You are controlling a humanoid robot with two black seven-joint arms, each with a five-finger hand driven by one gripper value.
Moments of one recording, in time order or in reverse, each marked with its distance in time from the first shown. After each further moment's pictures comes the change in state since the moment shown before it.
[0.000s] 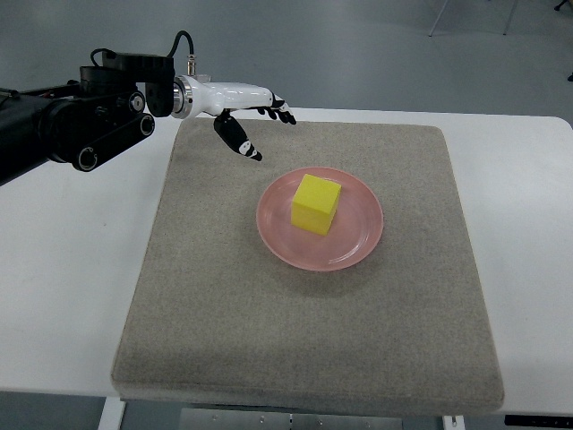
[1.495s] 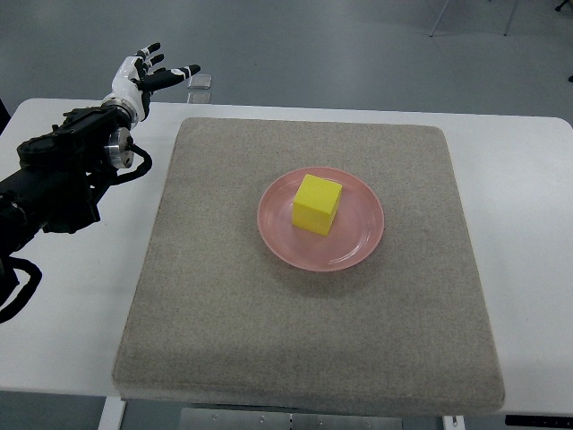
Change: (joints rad) left arm 0.185 -0.146 -0.224 0.342 -1.397 0.362 0.178; right arm 0.000 0.000 0.000 0.000 0.000 0.000 0.000
